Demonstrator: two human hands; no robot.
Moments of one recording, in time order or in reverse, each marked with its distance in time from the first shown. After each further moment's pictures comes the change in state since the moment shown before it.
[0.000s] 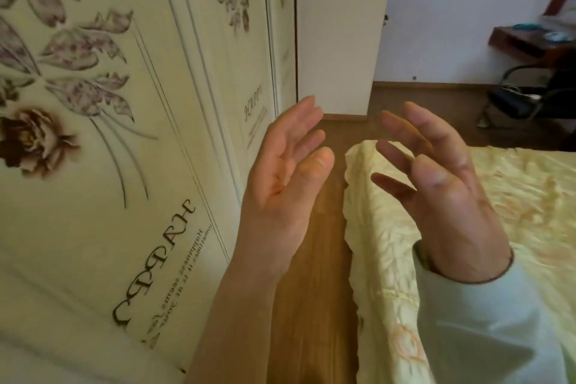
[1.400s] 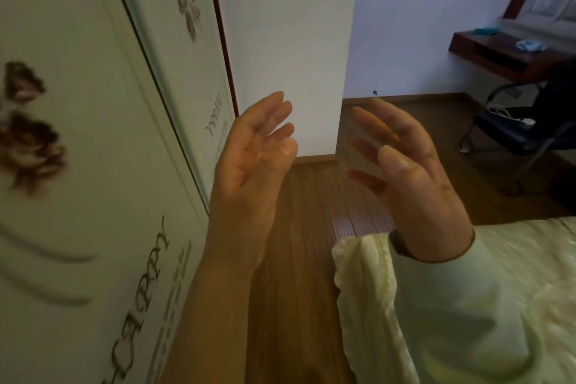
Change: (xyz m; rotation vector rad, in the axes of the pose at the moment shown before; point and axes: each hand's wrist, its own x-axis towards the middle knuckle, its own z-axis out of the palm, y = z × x) left_hand 0.849 -0.476 -0.027 -0.106 -0.125 -0.030; right_hand 0.817 0.445 -0.084 -0.144 0.155 0.065
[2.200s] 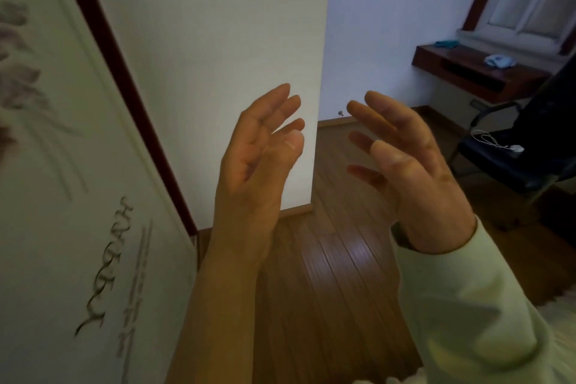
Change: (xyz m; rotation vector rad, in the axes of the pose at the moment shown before) left_hand 0.547 -0.292 0.040 -0.105 -0.160 -0.006; right_hand 0.536 0.228 -0.067 -0.116 0.143 -0.027
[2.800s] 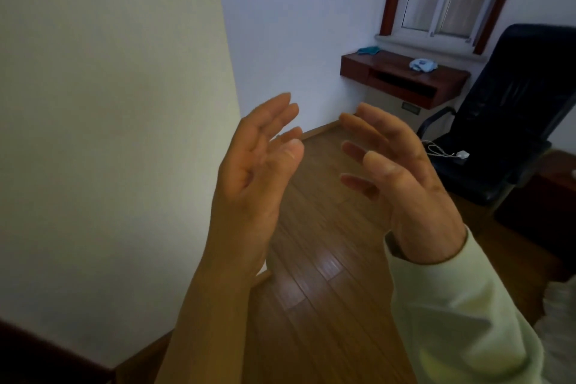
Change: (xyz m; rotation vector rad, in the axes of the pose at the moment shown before) left_hand 0.386 -0.228 0.133 -0.105 -0.294 -0.018; right_hand 0.348 0.178 -0.159 -0.141 0.290 -0.009
